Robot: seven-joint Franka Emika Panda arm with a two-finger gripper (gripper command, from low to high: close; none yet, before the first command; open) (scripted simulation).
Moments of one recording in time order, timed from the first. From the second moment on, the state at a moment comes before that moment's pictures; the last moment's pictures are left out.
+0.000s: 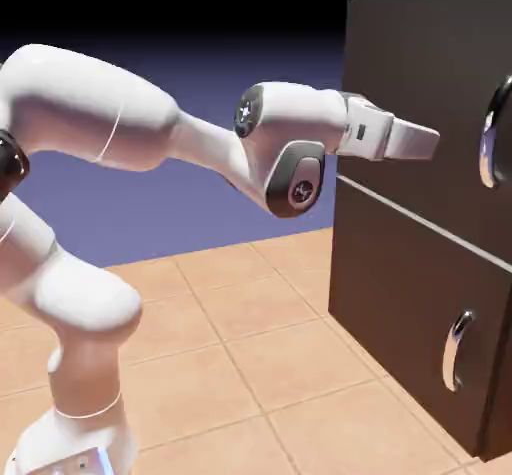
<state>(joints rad) 0.64 -0.62 -0.91 -2.48 -0.52 3.44 0.80</state>
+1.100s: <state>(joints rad) 0.66 -0.46 -1.04 -2.44 -0.44 3.71 0.76</state>
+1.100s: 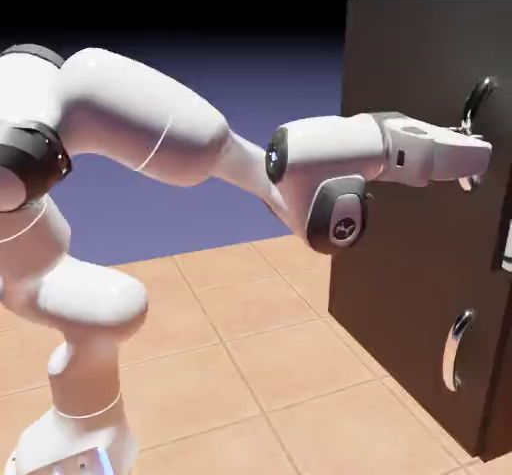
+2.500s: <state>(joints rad) -0.75 -0.71 0.16 -2.81 -0.44 3.75 1.26</state>
